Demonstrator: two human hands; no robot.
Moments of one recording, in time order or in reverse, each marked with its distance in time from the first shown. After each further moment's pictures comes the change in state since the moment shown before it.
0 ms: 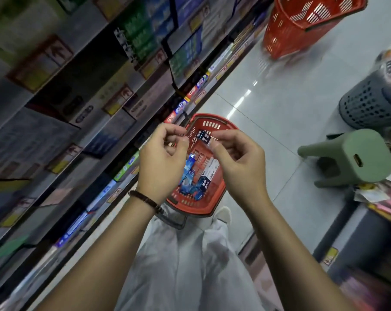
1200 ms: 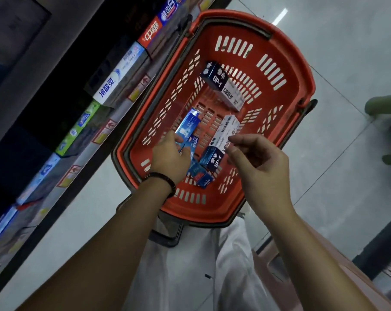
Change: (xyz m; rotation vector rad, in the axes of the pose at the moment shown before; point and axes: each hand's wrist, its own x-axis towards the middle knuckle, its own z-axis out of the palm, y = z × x) left_hand 0.088 -0.422 0.169 0.458 -0.221 -0.298; right_hand 0.045 0.353 0.042 0.006 -0.041 0.328
